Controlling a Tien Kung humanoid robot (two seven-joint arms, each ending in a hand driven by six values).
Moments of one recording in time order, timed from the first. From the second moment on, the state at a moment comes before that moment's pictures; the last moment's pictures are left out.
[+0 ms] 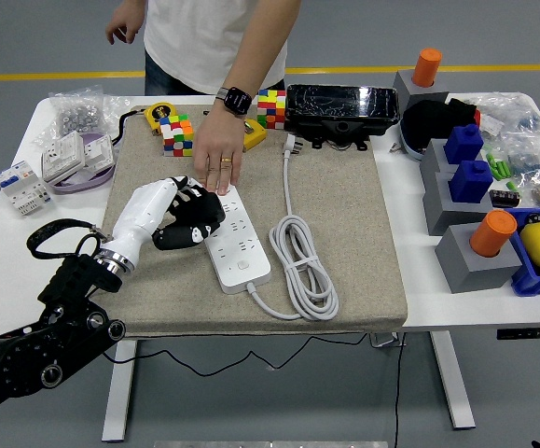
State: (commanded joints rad) left arm -0.46 0.30 -0.65 -1.08 1.65 0.57 -0.06; right arm 0.01 -0.28 1.01 0.37 -0.56 -0.02 -0.13
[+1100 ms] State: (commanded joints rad) left arm -0.40 0.34 -0.70 -1.02 1.61 0.49 -0.04; right arm 0.01 -0.28 1.01 0.37 -0.57 -0.02 -0.13
